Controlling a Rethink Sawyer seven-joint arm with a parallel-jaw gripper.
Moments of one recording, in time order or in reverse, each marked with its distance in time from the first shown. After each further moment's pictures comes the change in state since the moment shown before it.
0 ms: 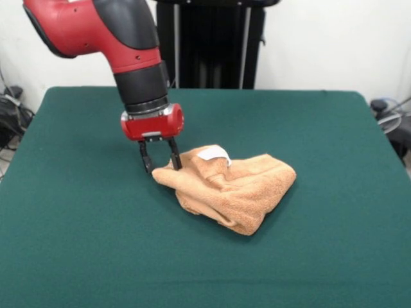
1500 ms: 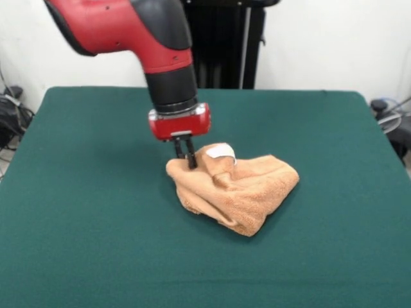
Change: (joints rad) arm 0.192 -0.069 -0.083 -0.005 -0.008 0.035 0.000
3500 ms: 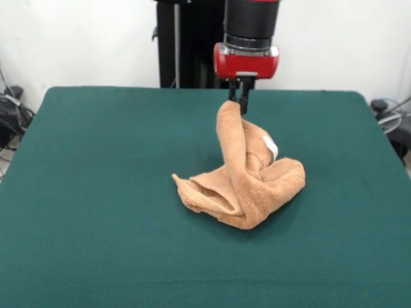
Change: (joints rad) arm 0.510 -0.313 -0.332 0.155 0.236 0.030 0.014
